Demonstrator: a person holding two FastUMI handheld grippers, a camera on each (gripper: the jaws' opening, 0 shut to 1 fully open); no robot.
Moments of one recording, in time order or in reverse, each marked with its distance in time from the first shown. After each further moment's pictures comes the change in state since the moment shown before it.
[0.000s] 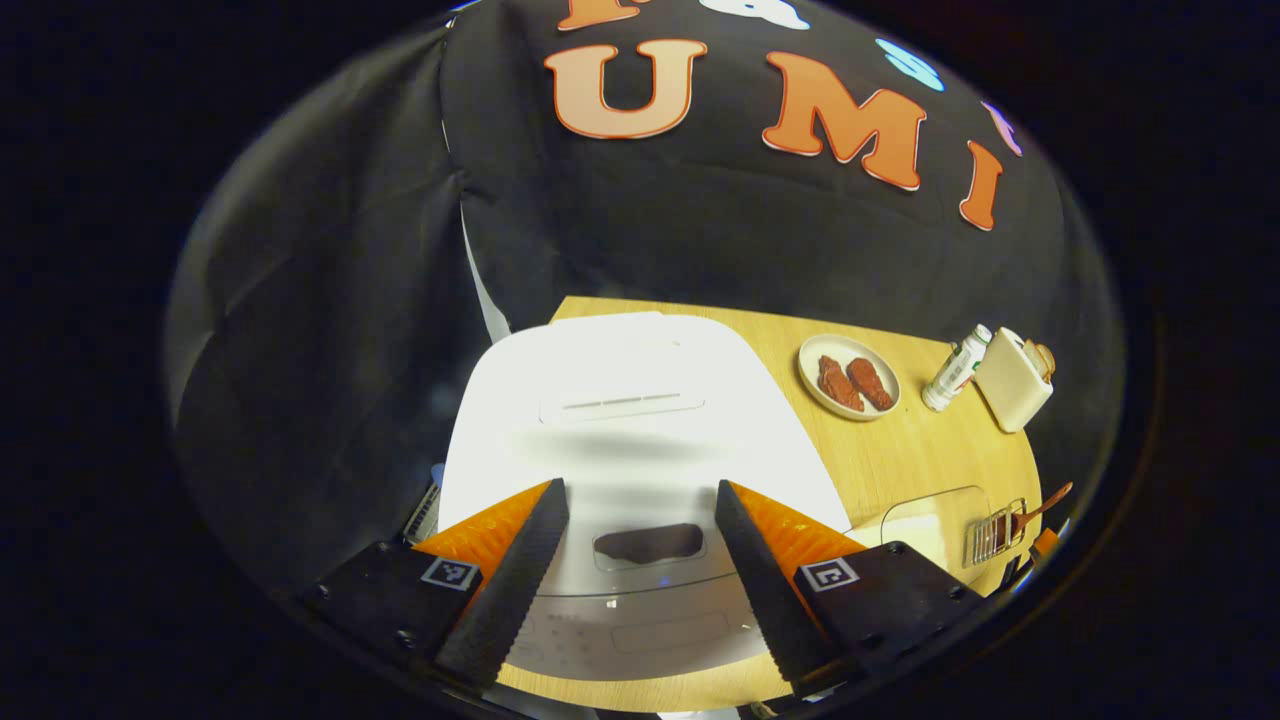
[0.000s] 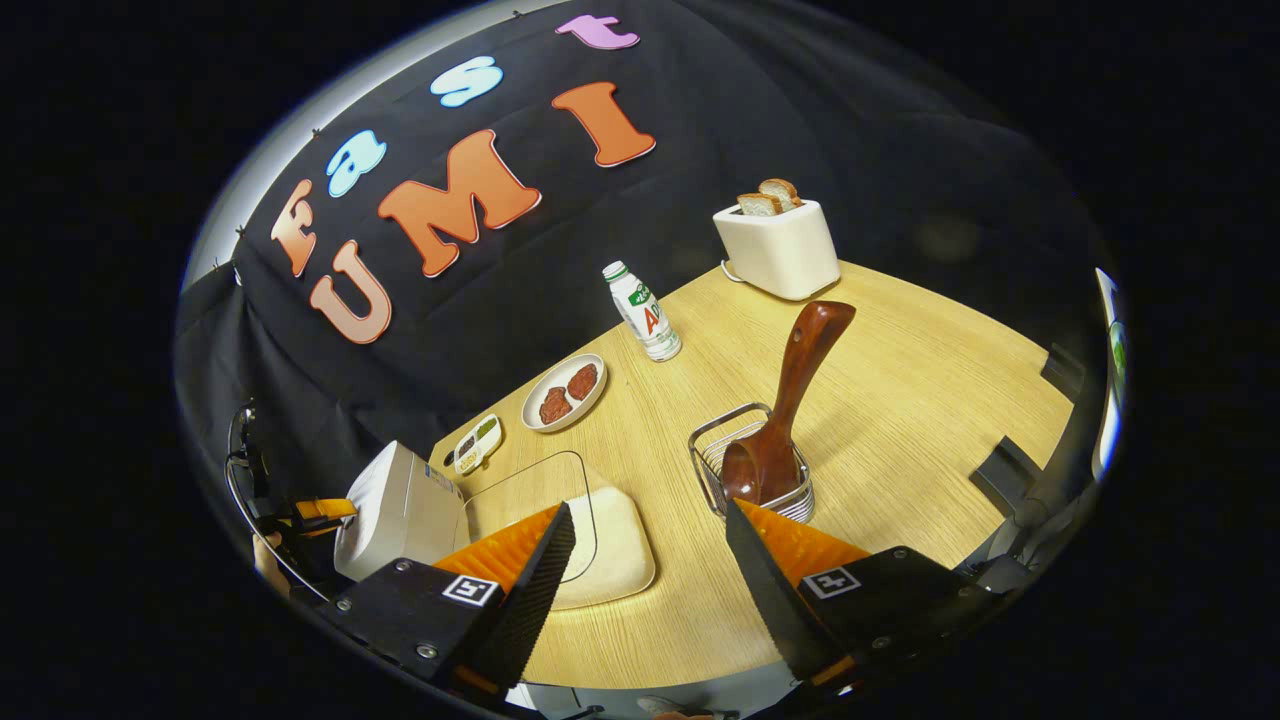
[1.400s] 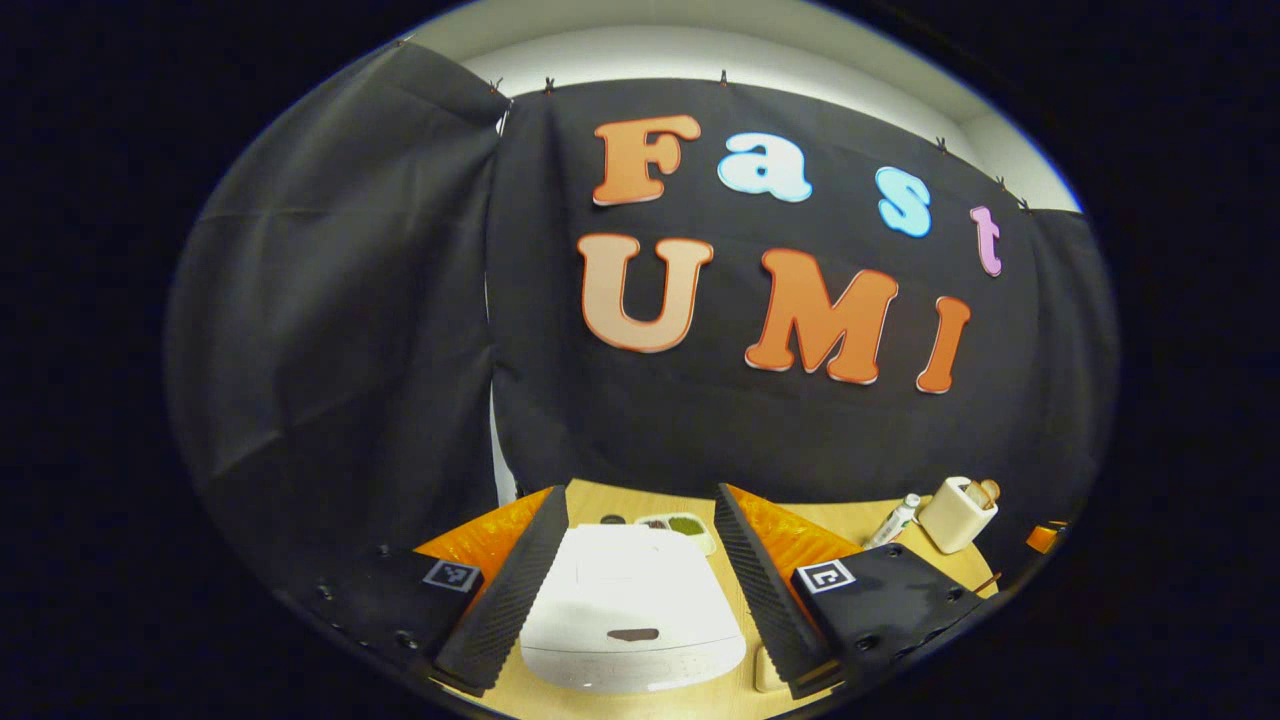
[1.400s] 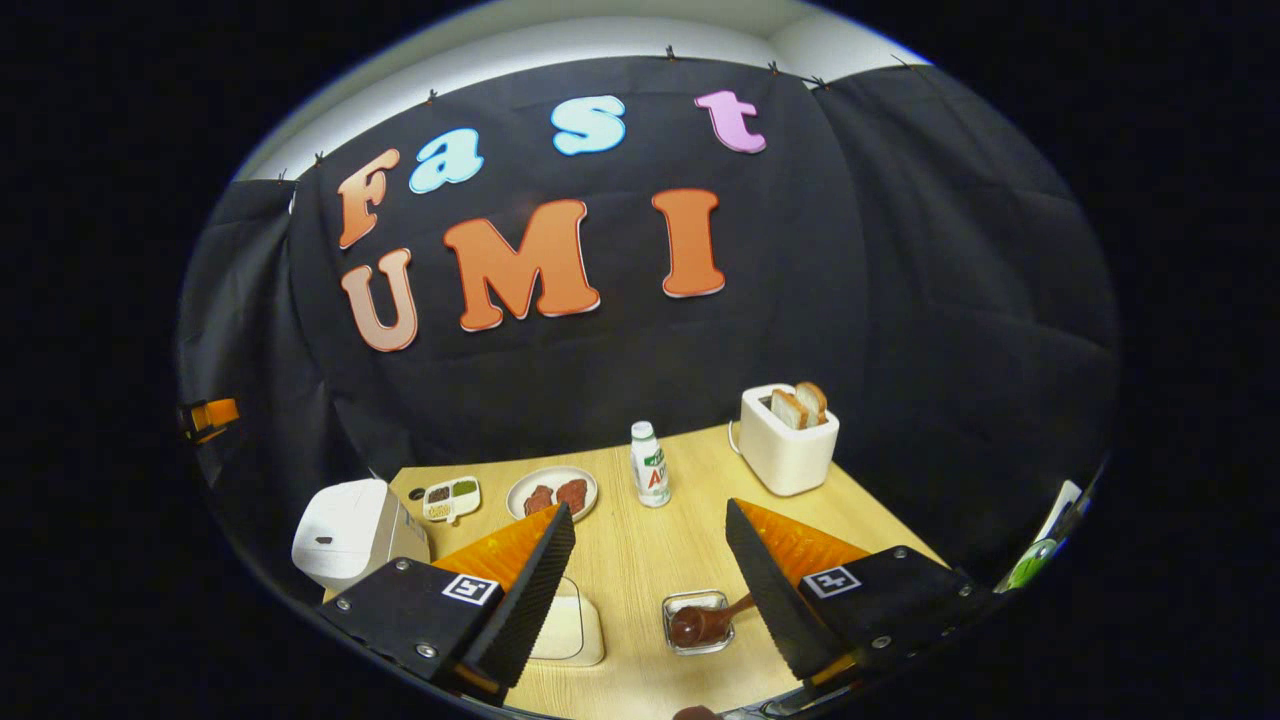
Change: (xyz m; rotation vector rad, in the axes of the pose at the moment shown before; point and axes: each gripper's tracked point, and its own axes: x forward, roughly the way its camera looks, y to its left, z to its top) left arm -0.205 0.016 0.173 -0.121 -0.611 -0.010; right arm -0.071 0.063 0.206 -0.378 -0.328 -0.061
